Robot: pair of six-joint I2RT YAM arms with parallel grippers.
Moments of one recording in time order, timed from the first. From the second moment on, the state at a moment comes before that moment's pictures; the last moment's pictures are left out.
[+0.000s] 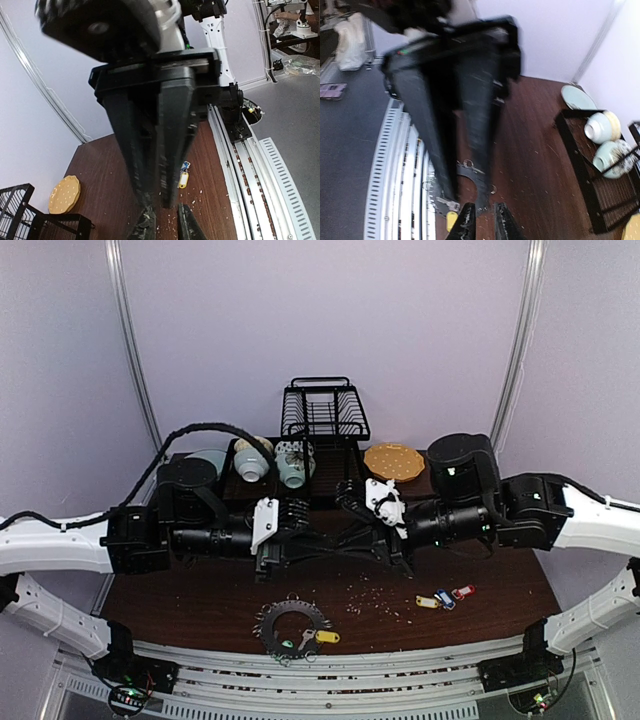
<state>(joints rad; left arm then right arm) -1.18 1.20 0.95 0.06 0.29 0.46 1.16 1.23 1.19 -0.40 -0.20 -0.32</state>
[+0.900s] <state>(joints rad) -0.97 0.93 0.46 0.05 -0.19 -0.37 1.32 1.79 1.10 -0.23 0.09 0.37</state>
